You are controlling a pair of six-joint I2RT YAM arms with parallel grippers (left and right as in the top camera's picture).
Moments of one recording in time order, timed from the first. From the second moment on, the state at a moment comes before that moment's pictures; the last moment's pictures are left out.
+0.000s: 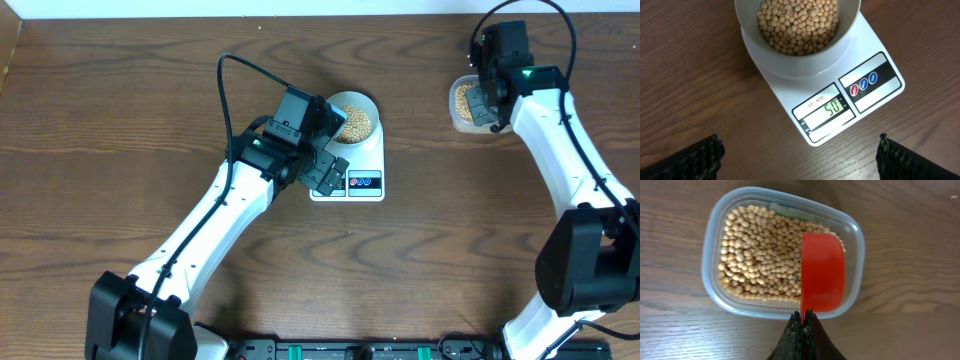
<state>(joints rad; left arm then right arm) -0.47 1.57 1.23 -0.73 0.04 0.15 0.11 1.86 1.54 -0.80 0.33 -0.18</state>
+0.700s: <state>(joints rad) -0.47 1.57 1.23 -0.73 0.04 0.15 -0.08 1.86 1.54 -0.73 -0.16 0.40</state>
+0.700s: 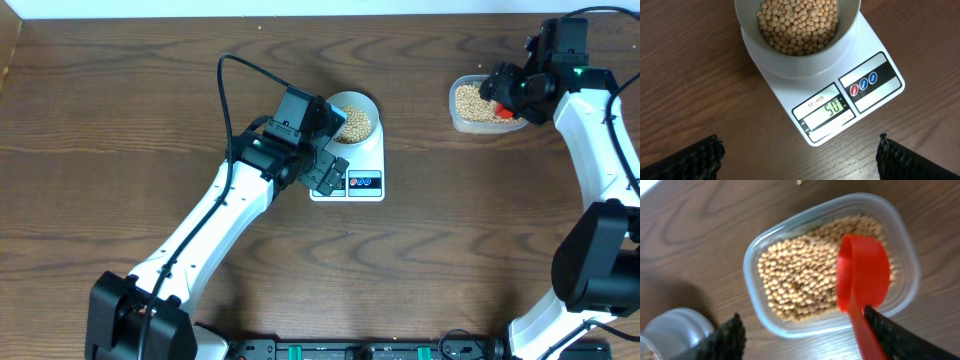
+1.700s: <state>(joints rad) -0.47 1.57 1.23 -0.73 0.04 0.15 -0.25 1.86 1.41 -0.77 -0.41 0.36</state>
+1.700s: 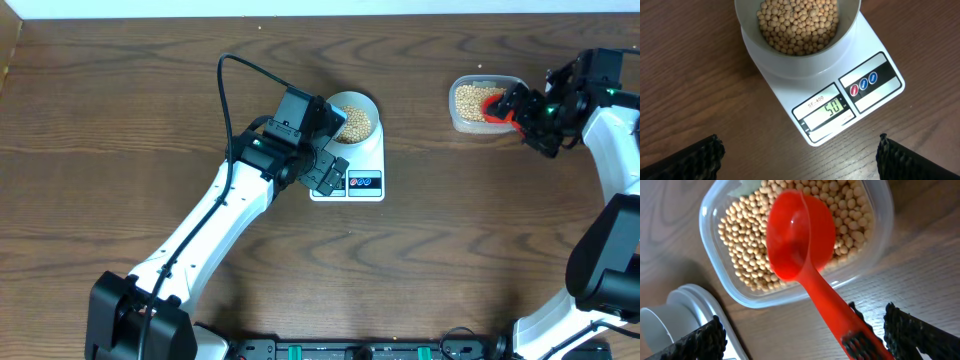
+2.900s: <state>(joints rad) -0.47 1.57 1.23 -0.73 0.04 0.15 -0.25 1.06 1.41 -1.18 -0.35 0.05</state>
